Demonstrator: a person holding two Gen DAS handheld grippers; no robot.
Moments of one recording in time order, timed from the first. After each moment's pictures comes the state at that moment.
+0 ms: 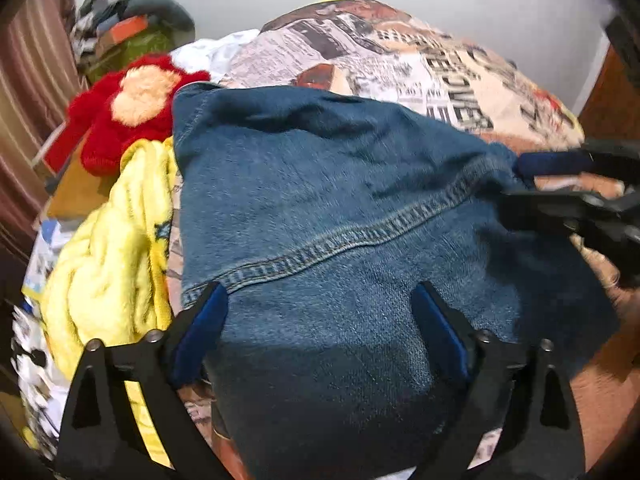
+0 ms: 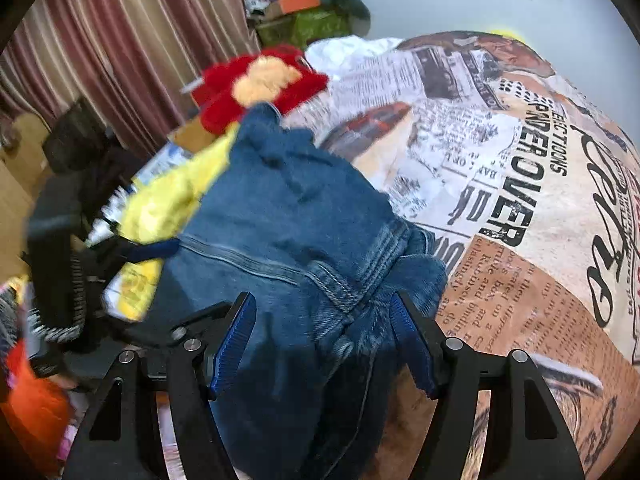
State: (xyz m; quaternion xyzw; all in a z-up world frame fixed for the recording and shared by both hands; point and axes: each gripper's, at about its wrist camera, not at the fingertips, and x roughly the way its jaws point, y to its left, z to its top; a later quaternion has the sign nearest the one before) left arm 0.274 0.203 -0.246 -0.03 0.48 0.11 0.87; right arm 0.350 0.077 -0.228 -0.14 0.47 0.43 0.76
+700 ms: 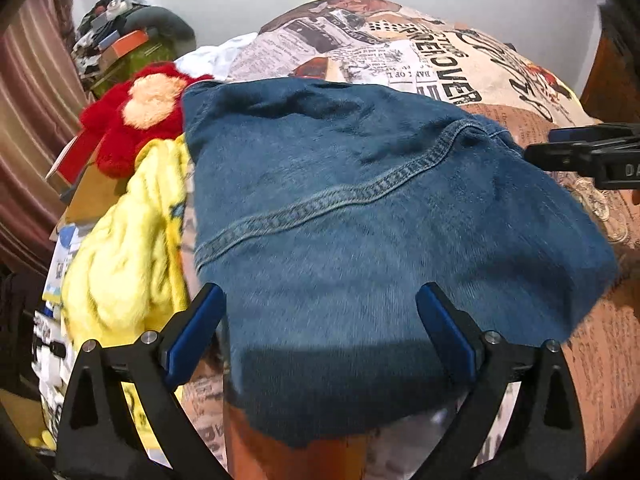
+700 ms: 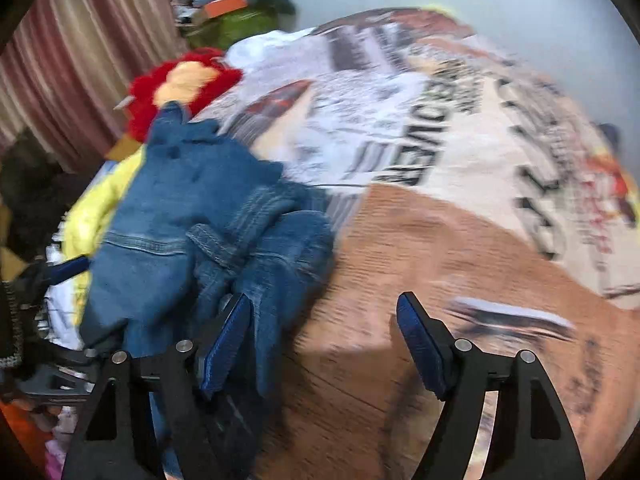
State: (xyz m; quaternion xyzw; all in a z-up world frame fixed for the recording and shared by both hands) left arm 0.240 0.190 -0.238 -0.02 0.48 0.12 0.87; right arm 0.361 0.012 -0.233 -0.12 0.49 0.33 0.80
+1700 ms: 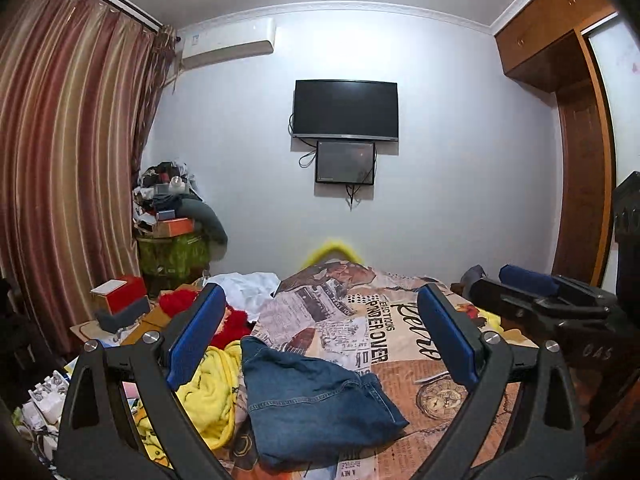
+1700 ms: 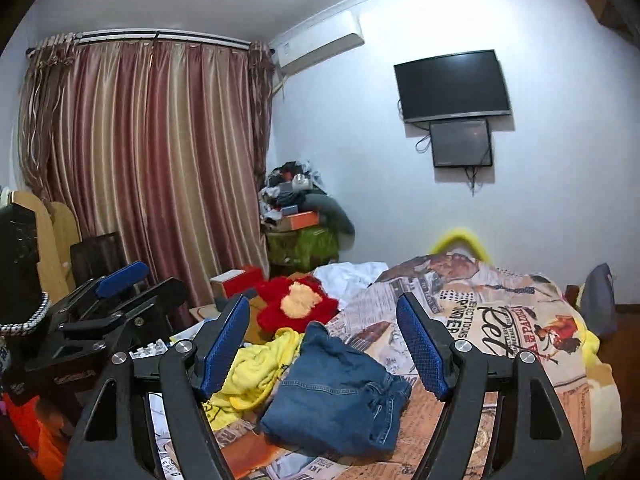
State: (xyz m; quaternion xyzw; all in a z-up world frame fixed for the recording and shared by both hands) left arm 0.039 0.107 0.026 -0.03 0.07 0.14 0.99; right arm 0.112 -0.081 0.019 0.01 0.13 0.42 0.90
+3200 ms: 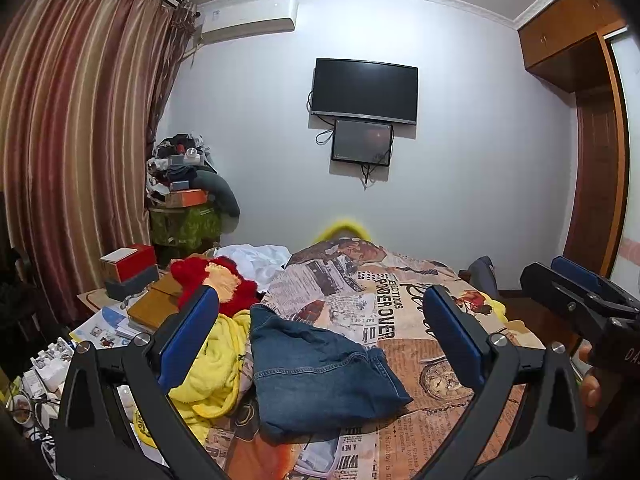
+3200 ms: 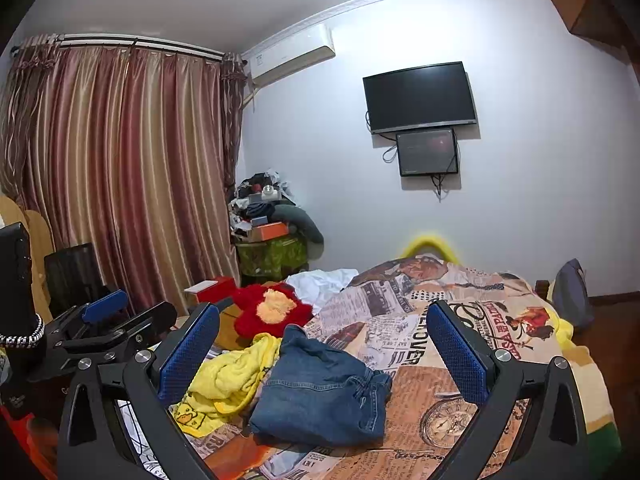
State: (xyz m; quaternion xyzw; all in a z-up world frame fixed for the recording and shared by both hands) left arm 0.028 0.119 0.003 -0.06 0.10 0.16 0.98; right arm 0.080 -0.097 0.015 0.02 0.11 0.36 0.93
